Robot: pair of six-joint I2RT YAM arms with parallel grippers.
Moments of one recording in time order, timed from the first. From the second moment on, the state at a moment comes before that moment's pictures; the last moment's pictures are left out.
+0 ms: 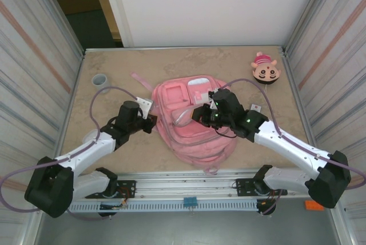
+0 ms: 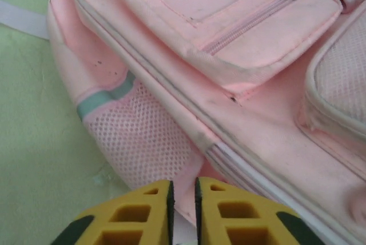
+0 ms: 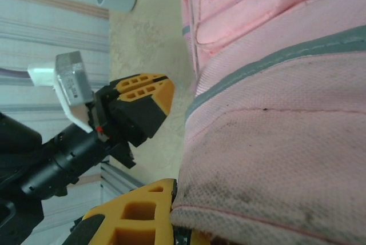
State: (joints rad) left arm -0.49 1.13 0.51 -0.06 0.12 -0.11; right arm 0.79 1.13 0.90 -0.39 -0.21 1.07
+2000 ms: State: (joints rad) left arm -0.55 0.94 0.54 -0.08 0.08 -0.30; right arm 0.06 1.27 1.23 -1.12 -0.07 0.44
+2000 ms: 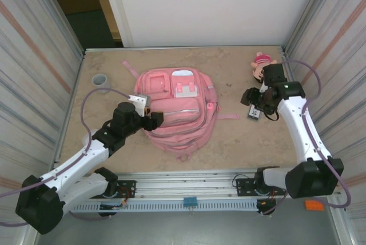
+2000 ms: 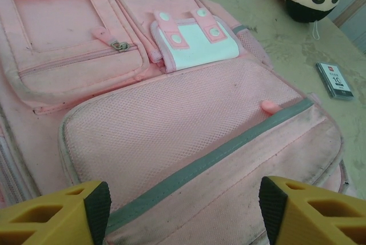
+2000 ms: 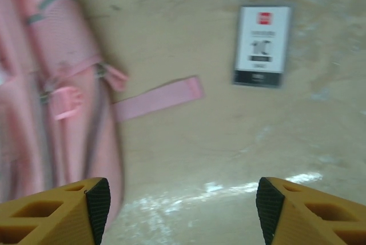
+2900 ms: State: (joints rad) left arm -0.54 1.09 0.53 -0.02 0.07 -0.31; right arm -0.08 1.93 1.35 -1.00 0.00 0.30
